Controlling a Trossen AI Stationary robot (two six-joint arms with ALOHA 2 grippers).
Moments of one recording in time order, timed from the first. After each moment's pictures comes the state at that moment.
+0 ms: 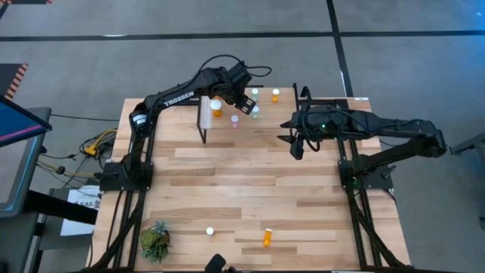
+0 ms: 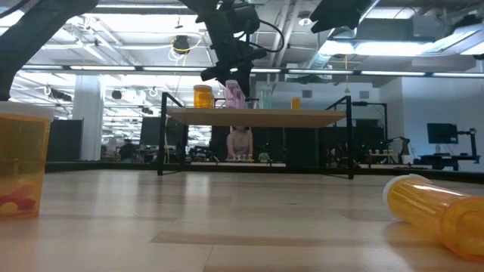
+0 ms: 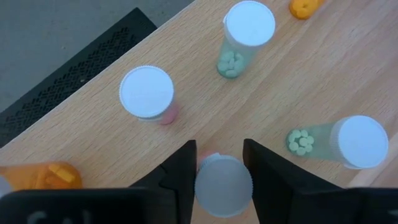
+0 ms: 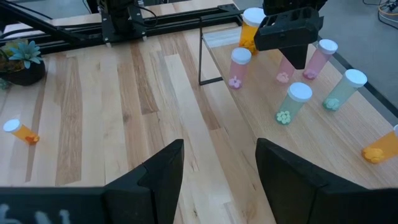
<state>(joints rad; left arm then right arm) 0.49 2.05 2.09 -1.08 -0.12 -0.35 -0.09 1.12 1.17 -0.61 0.19 0.11</state>
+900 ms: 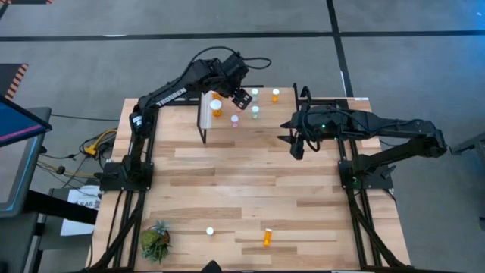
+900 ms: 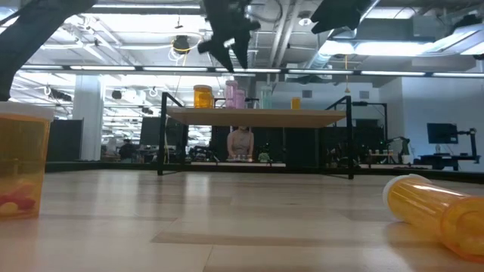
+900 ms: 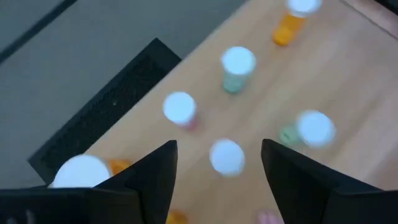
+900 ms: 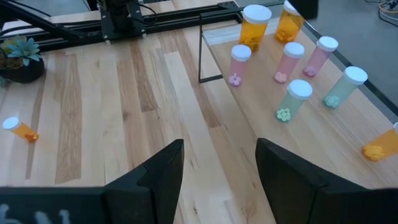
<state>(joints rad) 0.46 2.04 2.32 -1.27 -0.21 -0.26 -0.09 1.12 1.17 -0.62 0.19 0.12</state>
